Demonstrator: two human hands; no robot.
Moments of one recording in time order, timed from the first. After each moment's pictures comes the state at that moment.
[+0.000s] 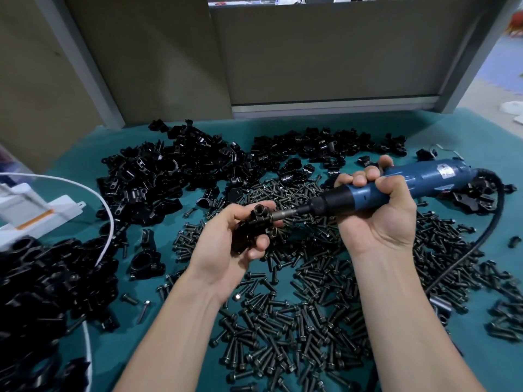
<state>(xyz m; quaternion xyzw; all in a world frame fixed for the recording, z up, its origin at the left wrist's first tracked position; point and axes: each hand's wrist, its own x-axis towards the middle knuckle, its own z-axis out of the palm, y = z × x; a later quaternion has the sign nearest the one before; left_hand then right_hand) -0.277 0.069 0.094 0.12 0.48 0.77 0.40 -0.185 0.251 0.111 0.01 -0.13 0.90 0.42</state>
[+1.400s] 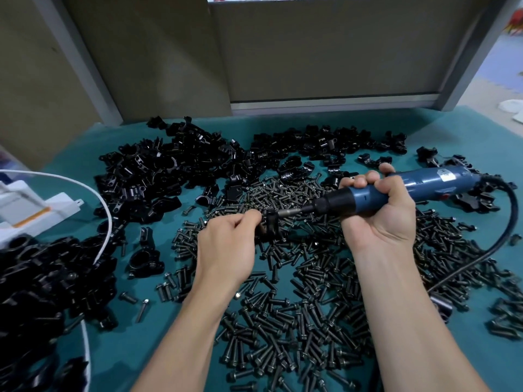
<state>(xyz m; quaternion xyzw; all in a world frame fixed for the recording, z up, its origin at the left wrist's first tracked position) -0.266 0.072 0.086 0.18 0.82 0.53 0.12 -0.186 0.261 0.102 -0.07 -0.10 0.89 0.45</state>
